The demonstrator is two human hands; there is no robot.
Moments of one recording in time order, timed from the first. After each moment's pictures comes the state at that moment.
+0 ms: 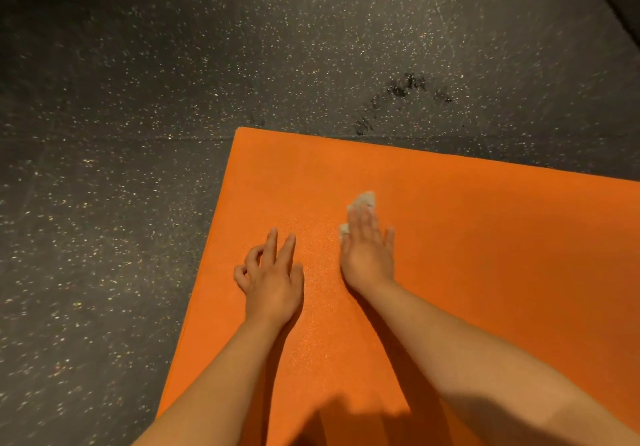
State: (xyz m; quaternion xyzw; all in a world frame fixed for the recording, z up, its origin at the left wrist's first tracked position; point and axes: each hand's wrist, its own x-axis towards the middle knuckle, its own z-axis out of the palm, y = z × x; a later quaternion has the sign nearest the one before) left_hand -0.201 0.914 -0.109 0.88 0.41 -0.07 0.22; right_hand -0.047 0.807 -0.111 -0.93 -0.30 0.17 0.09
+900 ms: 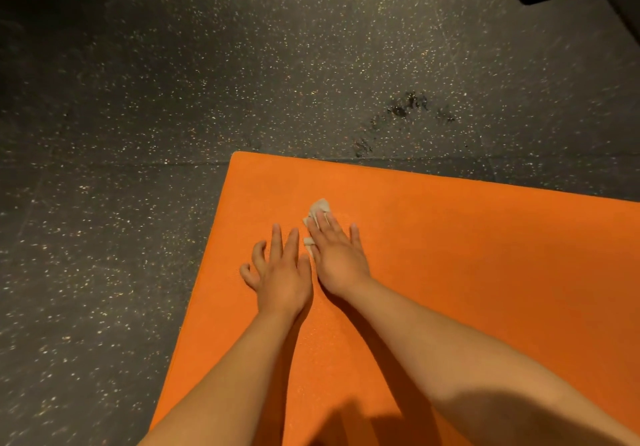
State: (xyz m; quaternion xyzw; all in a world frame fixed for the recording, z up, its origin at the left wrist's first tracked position) left_hand -0.129 0.930 -0.108 0.85 0.46 -0.06 0.24; right_hand -0.019 0.860 -0.106 -0.87 -0.42 0.22 0.12
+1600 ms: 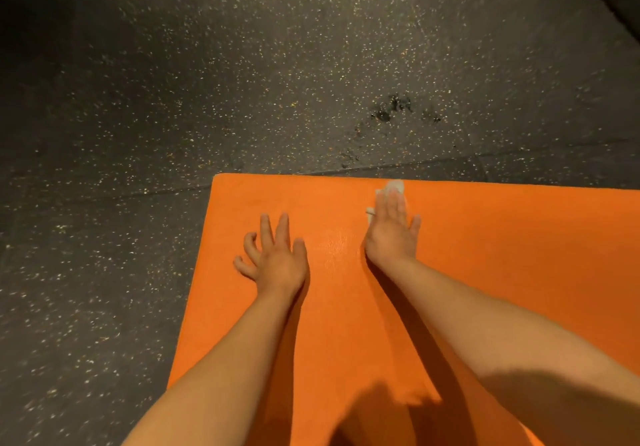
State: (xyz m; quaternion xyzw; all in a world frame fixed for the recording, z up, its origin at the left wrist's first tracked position) left_hand -0.065 0.966 -0.109 0.84 0.48 -0.08 0.25; right_hand 0.082 0.830 -0.111 -0.96 -0.20 0.17 0.11
